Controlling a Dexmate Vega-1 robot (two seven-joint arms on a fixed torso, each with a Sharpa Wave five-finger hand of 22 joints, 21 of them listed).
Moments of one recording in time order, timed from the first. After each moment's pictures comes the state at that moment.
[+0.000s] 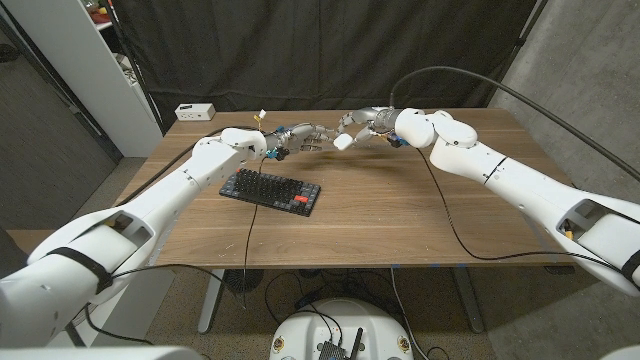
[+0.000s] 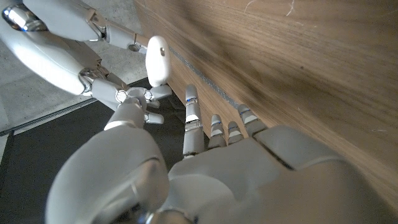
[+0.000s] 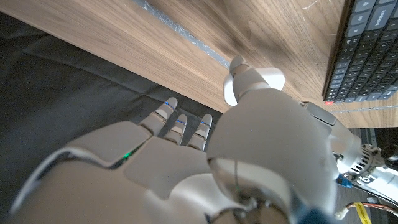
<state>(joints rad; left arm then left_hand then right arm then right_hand) 0.41 0.56 0.66 -1.32 -0.50 0.26 -0.38 0.57 0.02 0.45 -0.17 0.17 0.61 0.17 0.26 0.23 0.04 0.14 0.21 0.26 -0.13 0.14 0.18 0.18 0.02 0.15 0.19 0.19 -0.34 -0.64 -0.87 -1.65 -0.54 -0.17 0.37 1.10 0.14 0.33 -0.14 0.20 0.63 -0.30 0.32 0.33 0.10 -0.16 0.26 0.27 -0.04 -0.03 0.23 0.19 0.11 0.02 0.19 0.17</state>
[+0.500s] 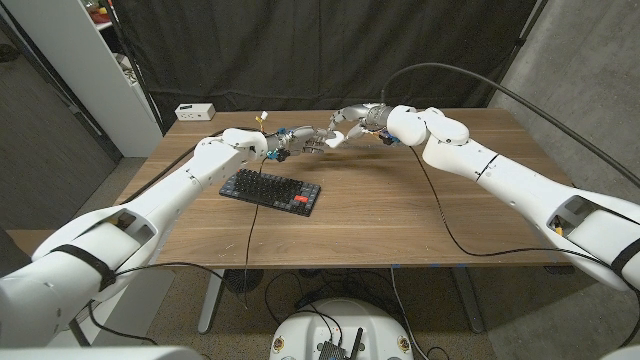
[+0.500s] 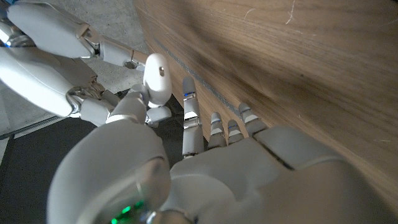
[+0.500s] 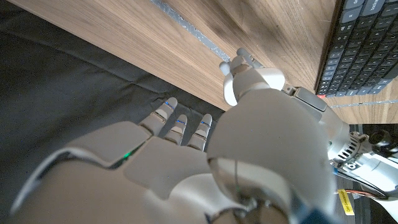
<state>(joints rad) 0.40 0.55 0.66 -1.29 -0.49 0.24 -0.40 0.69 0.05 0.47 -0.18 0.18 0.76 0.16 0.34 0.26 0.10 0.11 0.24 0.23 -0.07 0.11 0.20 0.18 0.04 0.17 0.21 0.19 -0.32 -0.61 -0.88 -1.63 -0.56 -0.15 0.36 1.10 0.14 0.33 -0.14 0.20 0.63 -0.30 0.32 0.34 0.11 -0.16 0.26 0.27 -0.04 -0.03 0.23 0.19 0.11 0.02 0.19 0.17</state>
